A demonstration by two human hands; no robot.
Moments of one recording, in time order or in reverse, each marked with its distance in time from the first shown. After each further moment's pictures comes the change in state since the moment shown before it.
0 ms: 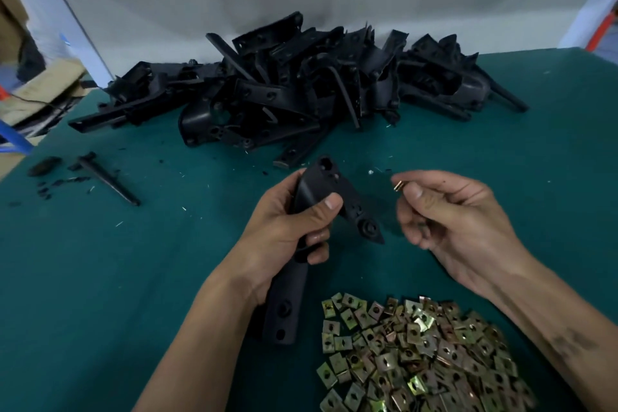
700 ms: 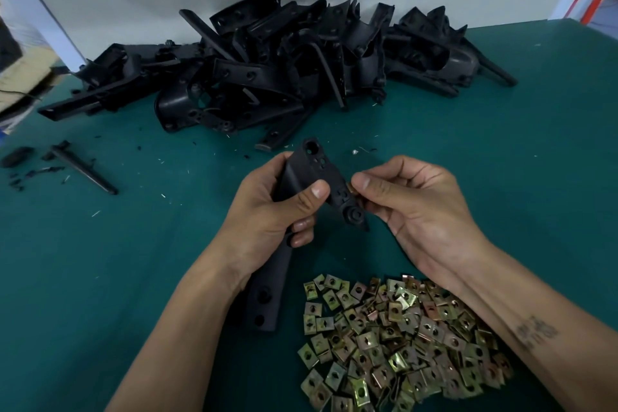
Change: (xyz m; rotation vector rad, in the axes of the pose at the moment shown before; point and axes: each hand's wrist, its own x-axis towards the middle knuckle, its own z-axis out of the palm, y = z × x) left_hand 0.003 -0.006 0.004 0.154 0.025 0.085; right_hand -0.003 0.009 0.023 0.122 0.096 0.056
